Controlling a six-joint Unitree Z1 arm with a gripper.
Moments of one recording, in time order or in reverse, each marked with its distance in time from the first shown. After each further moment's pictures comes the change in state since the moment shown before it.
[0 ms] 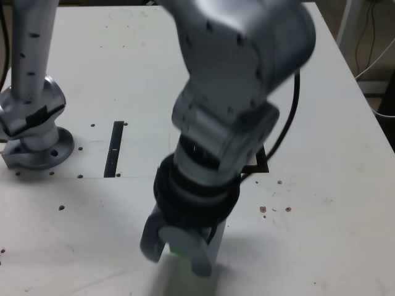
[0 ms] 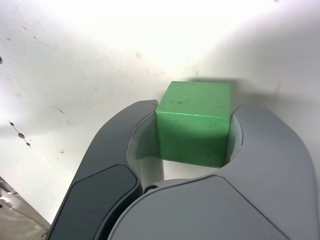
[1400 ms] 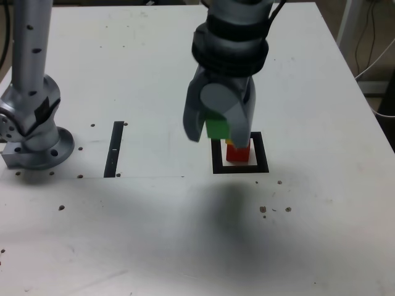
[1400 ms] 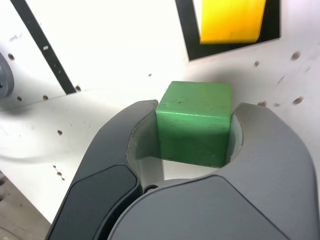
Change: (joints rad) arm 0.394 -0.160 -0.062 0.159 0.116 0.306
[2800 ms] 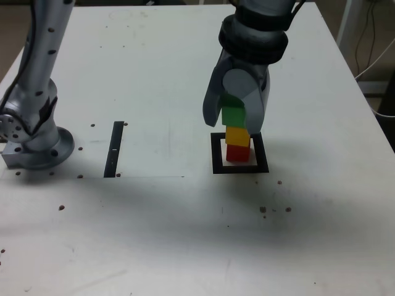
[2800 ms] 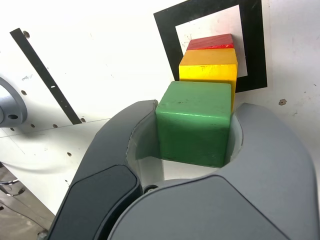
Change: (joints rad) arm 0.158 0.105 -0.090 0.045 -0.007 0.199
